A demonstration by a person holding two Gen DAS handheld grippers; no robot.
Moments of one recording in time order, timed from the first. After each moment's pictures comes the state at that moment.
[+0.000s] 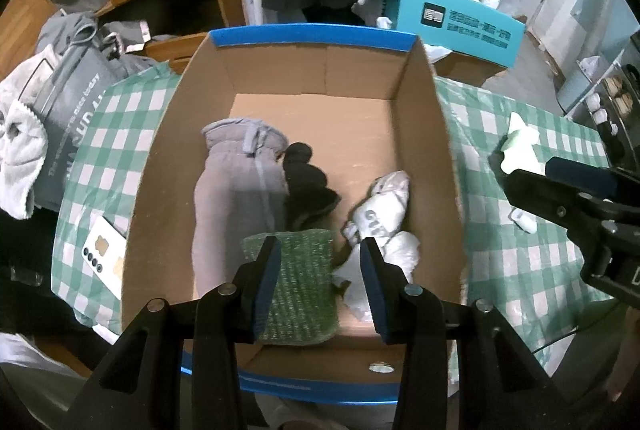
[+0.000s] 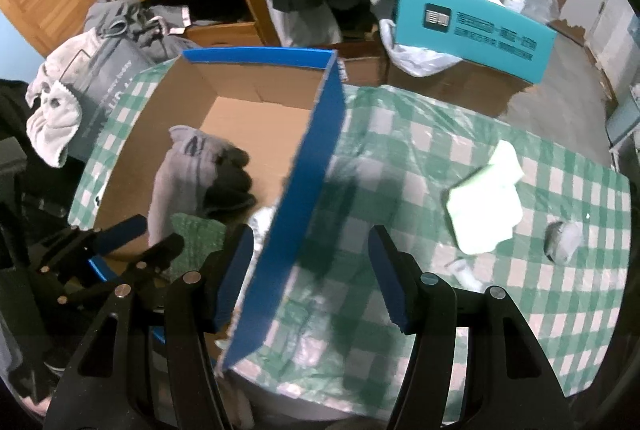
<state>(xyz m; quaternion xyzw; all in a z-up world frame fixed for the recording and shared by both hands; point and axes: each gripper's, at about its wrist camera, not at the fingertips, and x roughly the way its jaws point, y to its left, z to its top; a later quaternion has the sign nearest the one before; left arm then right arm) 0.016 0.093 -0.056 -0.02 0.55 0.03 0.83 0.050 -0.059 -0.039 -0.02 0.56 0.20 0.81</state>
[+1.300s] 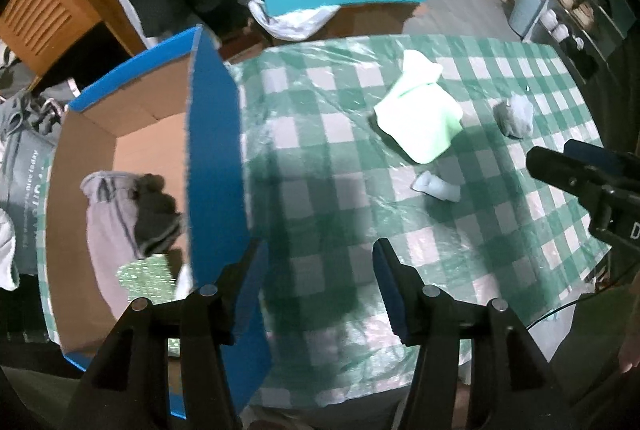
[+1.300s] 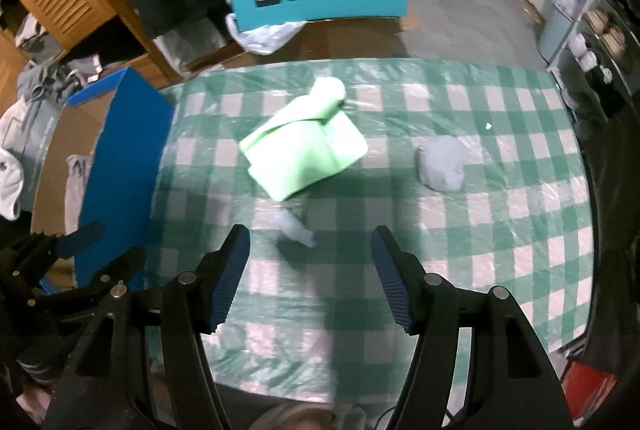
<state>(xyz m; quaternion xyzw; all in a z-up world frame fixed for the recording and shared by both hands) 0.034 -0.066 -0.078 0.08 0.59 -0.05 0.80 0.037 -0.247 -0.069 0.06 0.57 0.07 0.82</state>
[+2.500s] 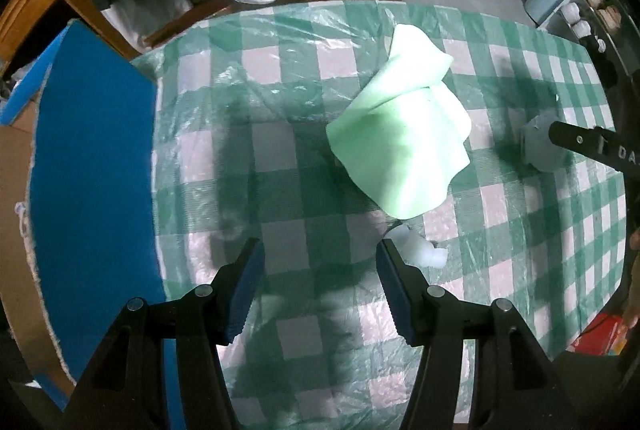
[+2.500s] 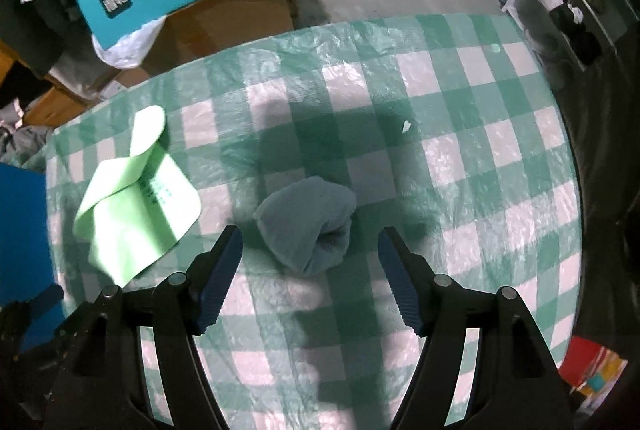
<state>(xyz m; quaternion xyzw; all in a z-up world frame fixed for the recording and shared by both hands) 0.110 -0.112 -0.139 0.05 0.65 -0.05 0.76 0.135 -0.354 -0.151 0.09 0.64 -0.03 0.76</state>
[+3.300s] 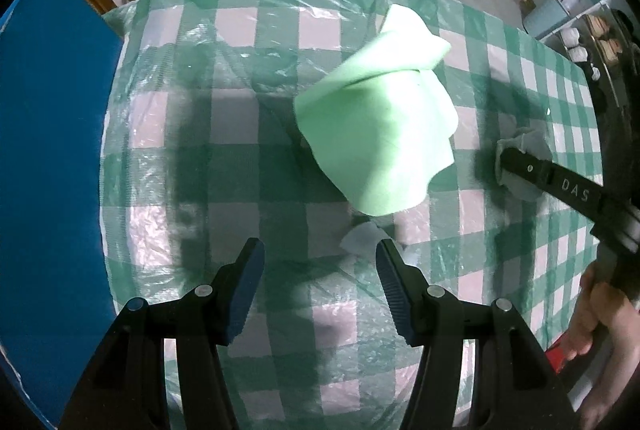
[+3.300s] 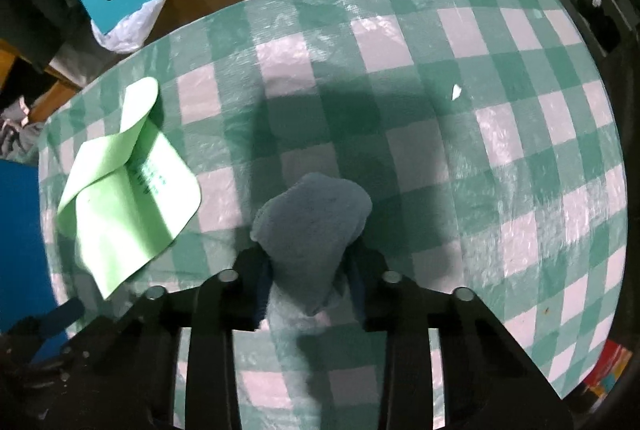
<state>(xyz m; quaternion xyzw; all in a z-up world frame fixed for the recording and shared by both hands) 0.112 -0.104 -0.159 -0.03 0.68 -0.06 0.73 0.124 -0.342 -0.185 0.11 0.64 -0.01 0.76</state>
